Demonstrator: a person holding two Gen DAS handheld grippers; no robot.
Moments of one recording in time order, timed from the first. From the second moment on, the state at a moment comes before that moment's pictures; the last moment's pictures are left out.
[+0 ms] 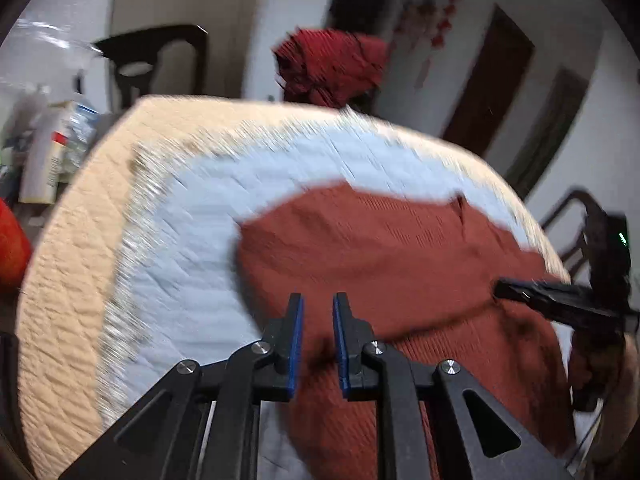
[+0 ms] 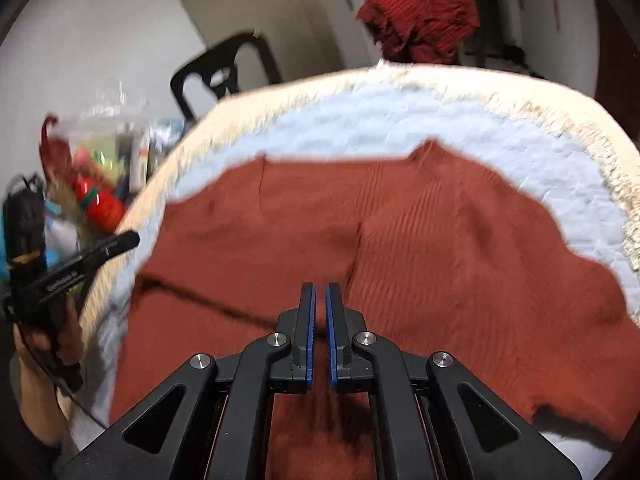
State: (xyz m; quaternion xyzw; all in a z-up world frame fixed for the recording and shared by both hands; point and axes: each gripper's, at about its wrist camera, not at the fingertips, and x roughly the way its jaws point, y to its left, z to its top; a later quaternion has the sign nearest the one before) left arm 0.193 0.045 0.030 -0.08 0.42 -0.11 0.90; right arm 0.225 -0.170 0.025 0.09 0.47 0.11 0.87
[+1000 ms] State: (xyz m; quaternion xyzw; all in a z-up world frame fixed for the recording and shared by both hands) left arm 0.080 0.003 0.010 -0.06 0.43 -0.13 0.89; right arm 0.076 -0.222 0.017 0.08 0.46 0.07 0.88
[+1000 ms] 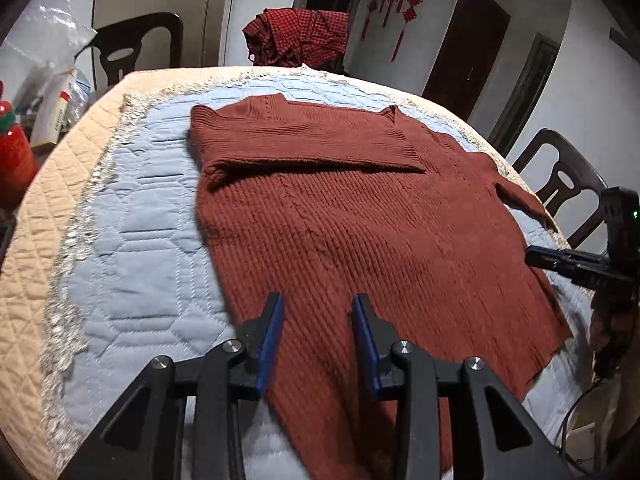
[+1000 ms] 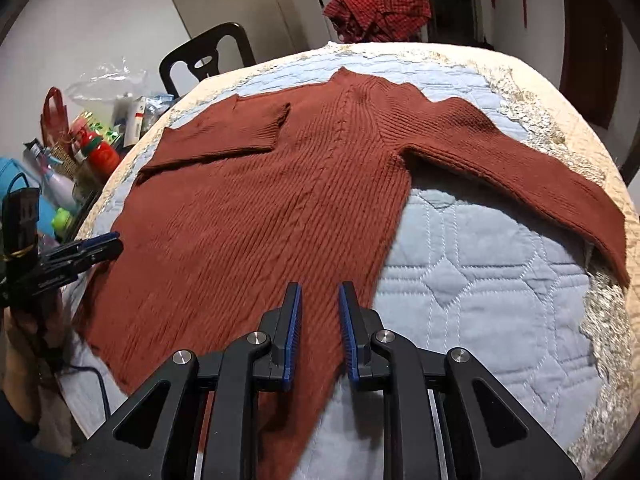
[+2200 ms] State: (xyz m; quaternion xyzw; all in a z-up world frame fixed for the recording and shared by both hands) left arm 0.116 -0.042 0.020 -0.03 0.42 -0.09 0.90; right arm 0.079 -0.357 0.007 0.34 0.36 -0.05 0.87
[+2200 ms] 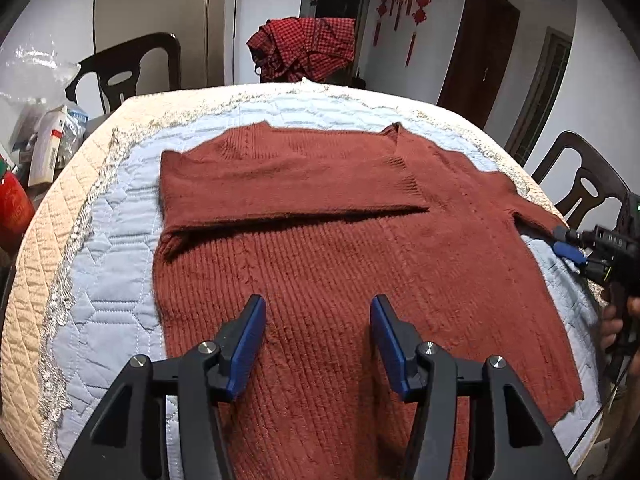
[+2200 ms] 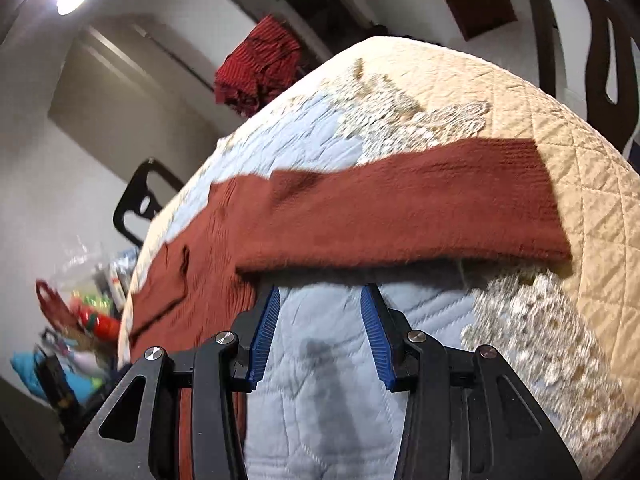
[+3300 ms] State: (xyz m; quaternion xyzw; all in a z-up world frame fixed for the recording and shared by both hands) left arm 0.114 -0.034 0.009 -0.06 0.42 -0.11 0.90; right arm 0.211 -0.188 0.042 0.15 0.41 0.14 0.89
